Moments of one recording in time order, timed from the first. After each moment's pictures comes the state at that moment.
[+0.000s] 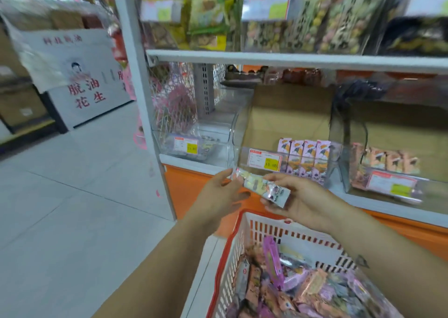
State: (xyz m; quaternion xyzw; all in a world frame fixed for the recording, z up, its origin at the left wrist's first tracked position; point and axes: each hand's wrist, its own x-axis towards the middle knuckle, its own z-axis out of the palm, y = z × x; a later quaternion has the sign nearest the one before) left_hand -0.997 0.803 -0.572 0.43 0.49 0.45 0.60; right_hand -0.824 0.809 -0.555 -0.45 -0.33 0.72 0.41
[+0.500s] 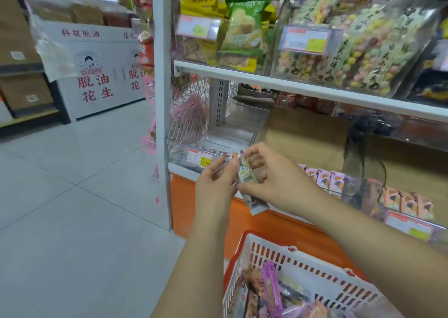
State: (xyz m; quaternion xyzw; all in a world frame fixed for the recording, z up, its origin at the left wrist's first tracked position) left_hand -1.015 0.824 -0.543 0.28 0.41 0.69 0.52; right_hand -0.897 0.828 -0.483 -0.50 -0.81 0.19 0.25
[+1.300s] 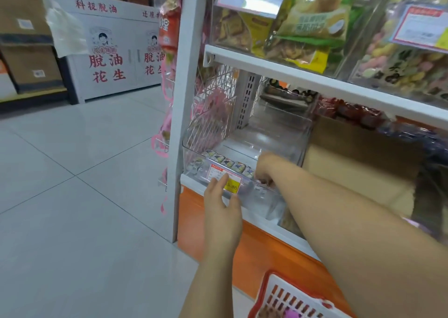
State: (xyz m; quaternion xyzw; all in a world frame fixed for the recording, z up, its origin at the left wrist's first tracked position) left_hand -1.063 0.913 -0.600 0.39 0.60 0.59 0.37; right_hand -0.995 1.047 -0.535 -0.65 -0.74 0.13 -0.11
